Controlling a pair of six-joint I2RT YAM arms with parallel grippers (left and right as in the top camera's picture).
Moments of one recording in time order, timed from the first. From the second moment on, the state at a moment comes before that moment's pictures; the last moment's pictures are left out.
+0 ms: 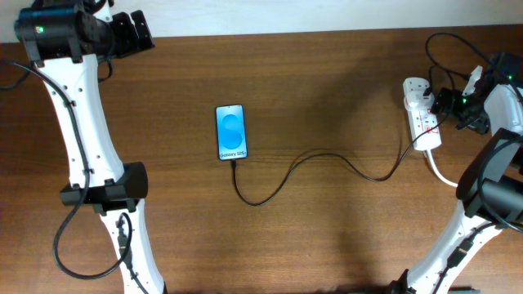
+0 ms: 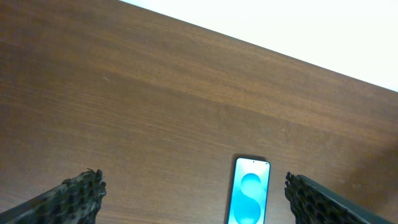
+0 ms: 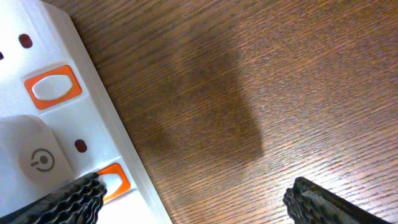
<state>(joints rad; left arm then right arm) 0.08 2.41 3.13 -1.68 0.10 -0.22 -0.48 2.26 1.79 -0.79 -0.09 0.00</state>
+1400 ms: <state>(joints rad) 0.08 2.41 3.13 -1.68 0.10 -0.22 -0.50 2.26 1.84 -0.80 -0.15 0.08</state>
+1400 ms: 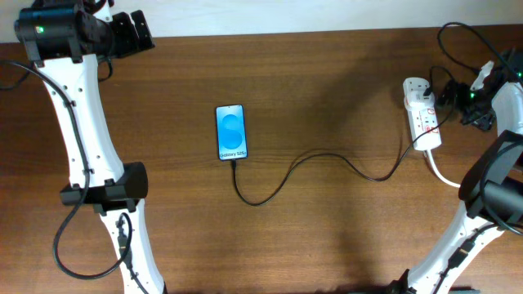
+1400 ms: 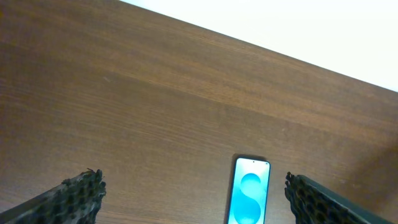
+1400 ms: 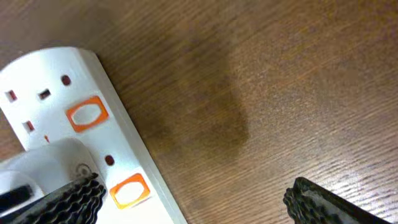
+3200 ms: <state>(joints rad) 0.08 2.41 3.13 -1.68 0.10 -0.22 -0.50 2.30 1.86 -0.85 -0.13 0.00</state>
